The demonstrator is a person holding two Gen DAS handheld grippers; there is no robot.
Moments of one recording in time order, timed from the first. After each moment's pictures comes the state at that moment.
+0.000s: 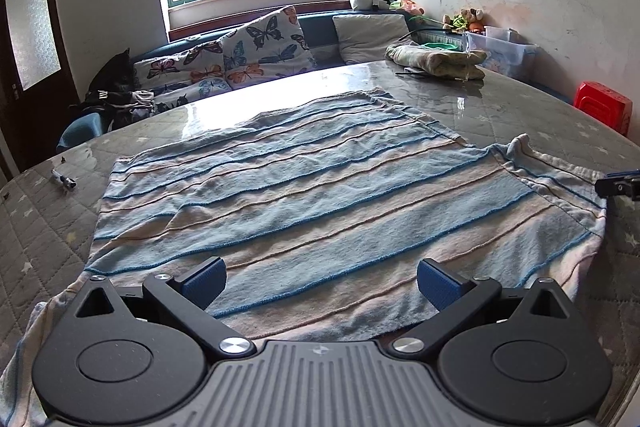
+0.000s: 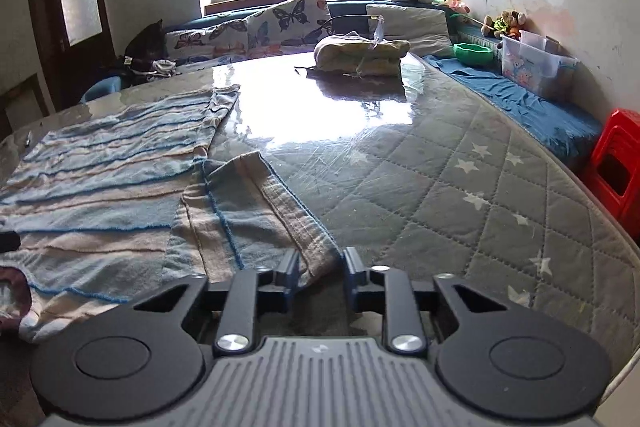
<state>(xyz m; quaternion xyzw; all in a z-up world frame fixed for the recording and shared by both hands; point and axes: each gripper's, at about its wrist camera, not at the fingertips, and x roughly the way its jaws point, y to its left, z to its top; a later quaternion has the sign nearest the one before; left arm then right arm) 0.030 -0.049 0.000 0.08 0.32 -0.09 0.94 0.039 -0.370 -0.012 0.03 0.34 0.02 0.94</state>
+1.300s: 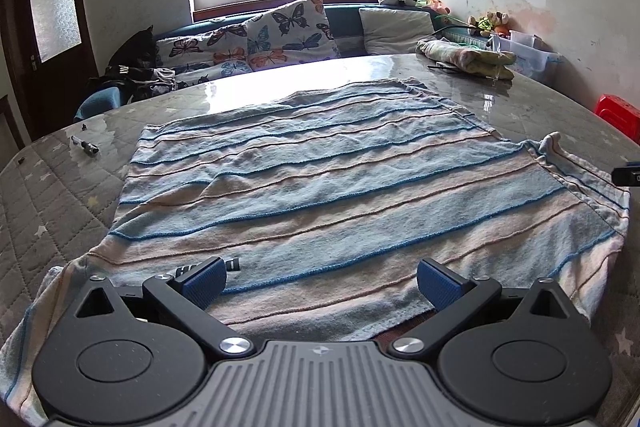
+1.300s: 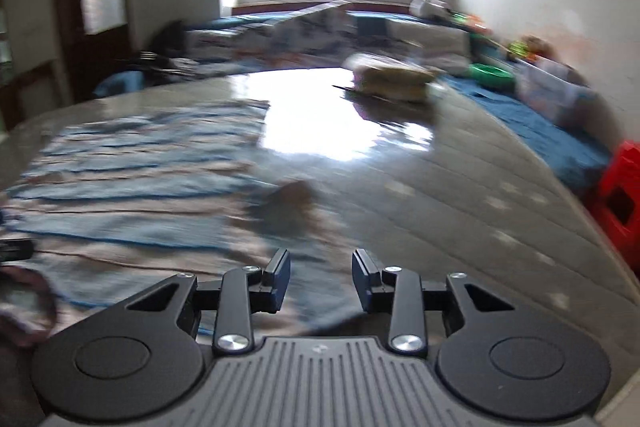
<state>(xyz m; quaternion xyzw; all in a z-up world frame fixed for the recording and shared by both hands) 0.029 -0.022 -0.008 0.05 0.33 -0.07 0.94 0.042 -0.340 0.005 0.00 0.33 0.03 0.94</state>
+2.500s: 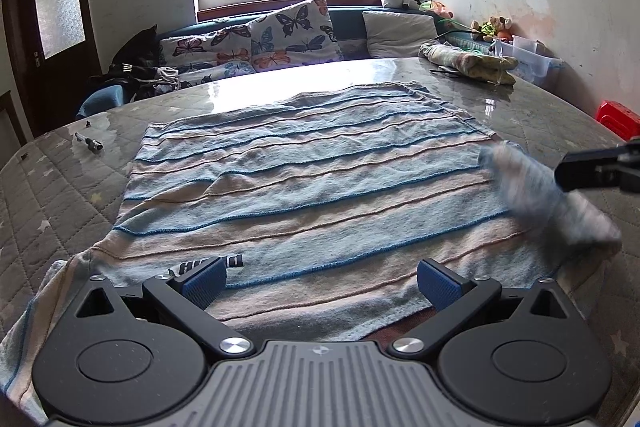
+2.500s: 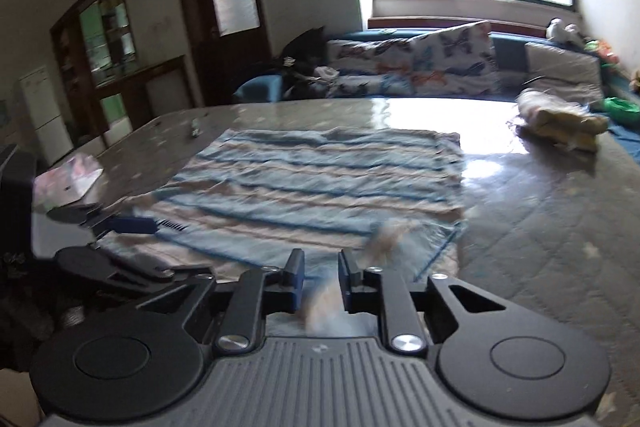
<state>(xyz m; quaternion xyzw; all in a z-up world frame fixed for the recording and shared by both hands) 0.025 -0.019 -0.007 0.04 0.33 -0.06 0.94 0.040 -0.230 0.035 0.00 0.30 0.26 0.92</state>
